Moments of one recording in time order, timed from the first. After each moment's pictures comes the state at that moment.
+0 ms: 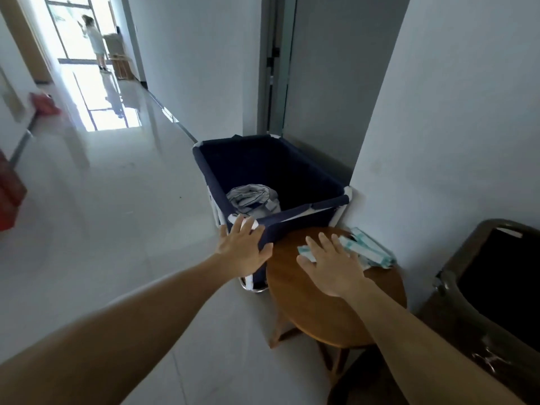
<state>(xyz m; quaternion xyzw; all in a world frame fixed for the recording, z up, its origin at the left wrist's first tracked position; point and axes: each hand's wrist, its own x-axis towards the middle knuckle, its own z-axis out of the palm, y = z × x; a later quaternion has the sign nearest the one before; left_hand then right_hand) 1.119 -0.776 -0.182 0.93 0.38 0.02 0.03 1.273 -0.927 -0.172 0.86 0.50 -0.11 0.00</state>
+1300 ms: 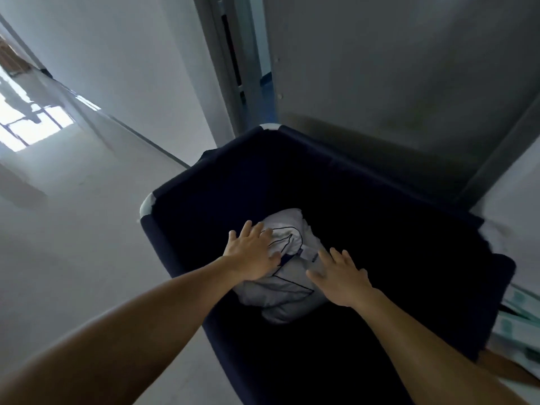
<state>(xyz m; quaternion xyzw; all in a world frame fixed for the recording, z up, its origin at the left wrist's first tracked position) 1.453 -0.123 -0.268 0.95 0.23 -0.19 0.04 1.556 -0.313 -0.315 0.88 0.34 -0.33 -0.08</state>
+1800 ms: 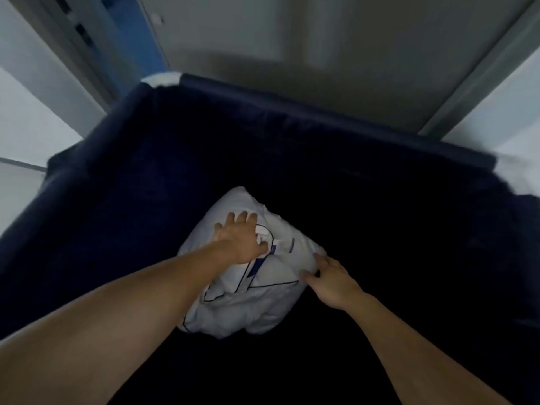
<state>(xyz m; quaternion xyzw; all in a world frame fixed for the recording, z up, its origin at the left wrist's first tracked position) 1.637 0.021 -0.461 0.95 0.05 -0.30 0.09 1.609 -0.214 -0.477 0.87 0.02 -0.43 -0.23</state>
